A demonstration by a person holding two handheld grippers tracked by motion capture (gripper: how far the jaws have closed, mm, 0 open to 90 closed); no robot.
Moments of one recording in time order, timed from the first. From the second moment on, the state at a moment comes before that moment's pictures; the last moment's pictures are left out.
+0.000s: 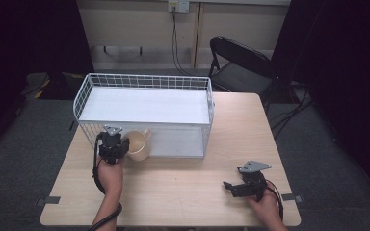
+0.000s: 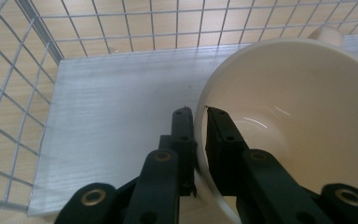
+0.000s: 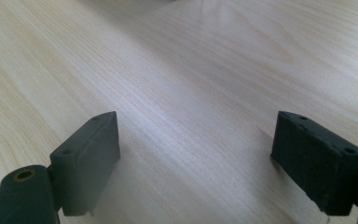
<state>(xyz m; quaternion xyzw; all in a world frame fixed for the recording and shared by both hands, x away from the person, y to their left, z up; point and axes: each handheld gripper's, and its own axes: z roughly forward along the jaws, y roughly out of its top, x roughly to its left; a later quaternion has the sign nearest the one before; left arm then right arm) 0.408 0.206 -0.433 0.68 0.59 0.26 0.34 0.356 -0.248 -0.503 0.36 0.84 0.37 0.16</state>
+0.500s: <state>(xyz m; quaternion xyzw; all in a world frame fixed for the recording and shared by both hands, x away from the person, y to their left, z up) 0.413 0.206 -0.431 0.66 0.60 0.27 0.37 0.356 -0.248 -0.503 0.36 0.84 0.37 0.16</state>
